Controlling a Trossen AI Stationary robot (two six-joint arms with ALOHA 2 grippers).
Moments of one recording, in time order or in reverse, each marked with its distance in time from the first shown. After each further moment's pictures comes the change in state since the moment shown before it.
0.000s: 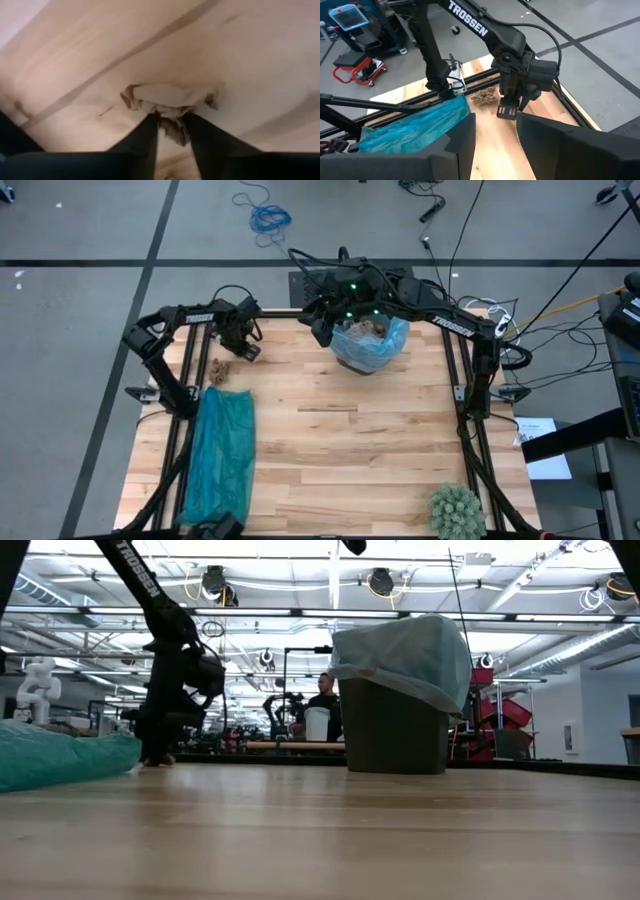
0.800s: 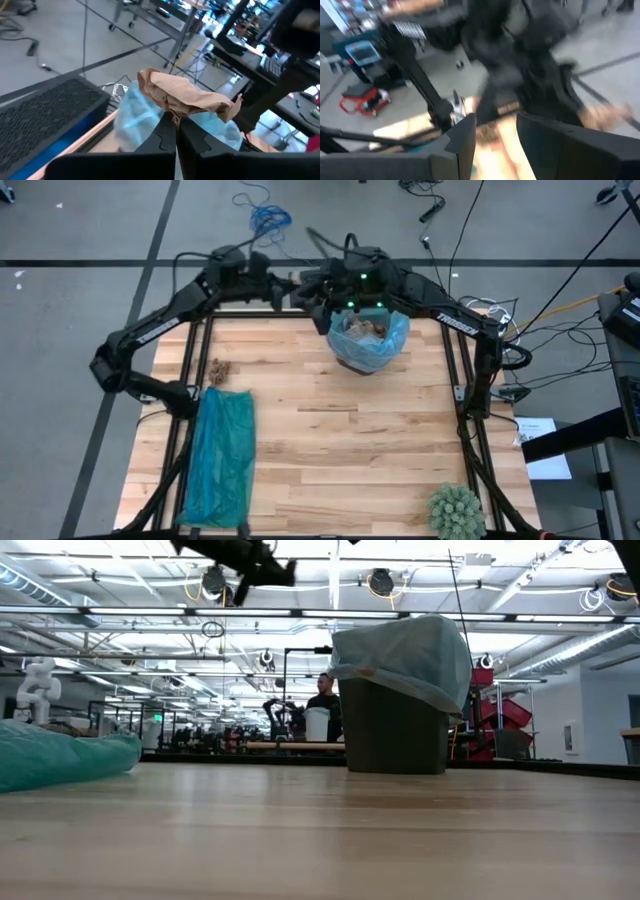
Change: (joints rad) left arm -0.212 -0.358 0.407 0.598 0.409 -0.256; right arm -0.022 -0.027 -0.001 0.171 0.000 -0.003
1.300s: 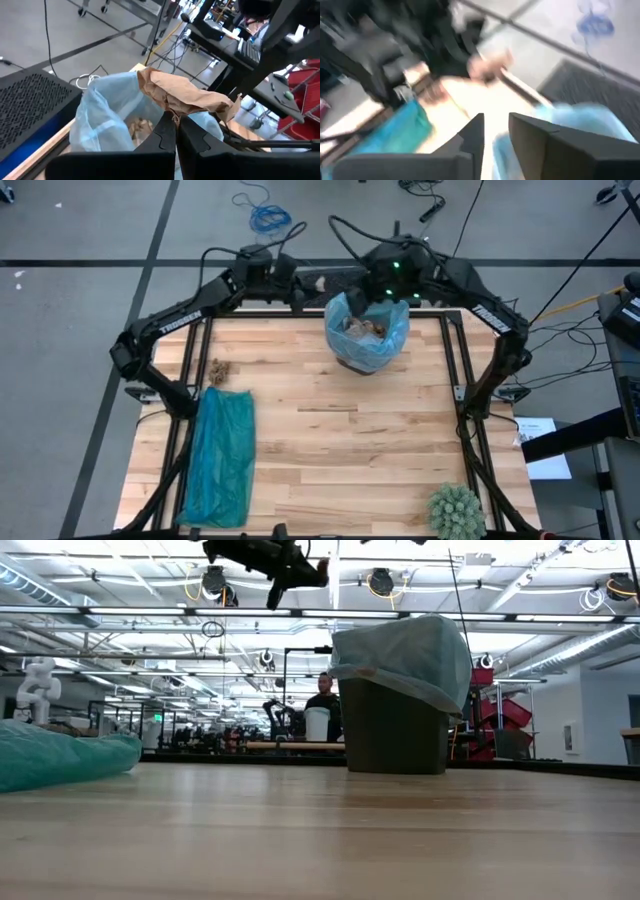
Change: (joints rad) left arm -0.080 0.159 0.134 0.008 0.071 0.004; right arm -0.075 -0.152 0.001 -0.475 0.198 0.206
